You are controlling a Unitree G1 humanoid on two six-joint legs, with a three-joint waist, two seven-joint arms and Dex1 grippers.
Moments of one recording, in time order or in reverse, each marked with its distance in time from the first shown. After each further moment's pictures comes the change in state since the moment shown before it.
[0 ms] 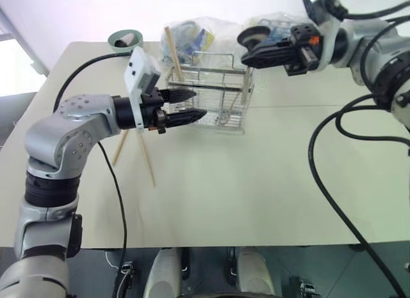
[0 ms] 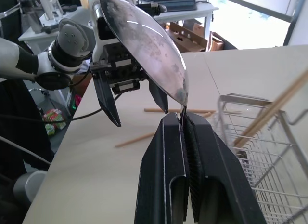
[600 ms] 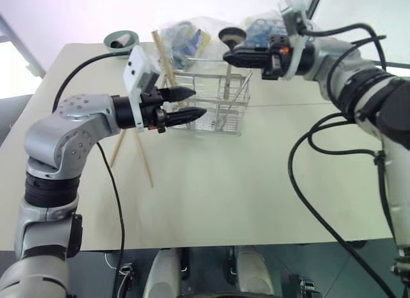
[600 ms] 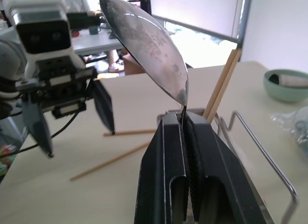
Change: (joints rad) left arm 0.000 0.000 0.005 -0.006 0.000 0.002 0.012; right arm 0.084 0.170 0.162 -0.082 0.311 -0.161 -0.209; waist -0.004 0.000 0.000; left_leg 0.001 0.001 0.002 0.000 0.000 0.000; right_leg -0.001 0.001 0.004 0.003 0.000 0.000
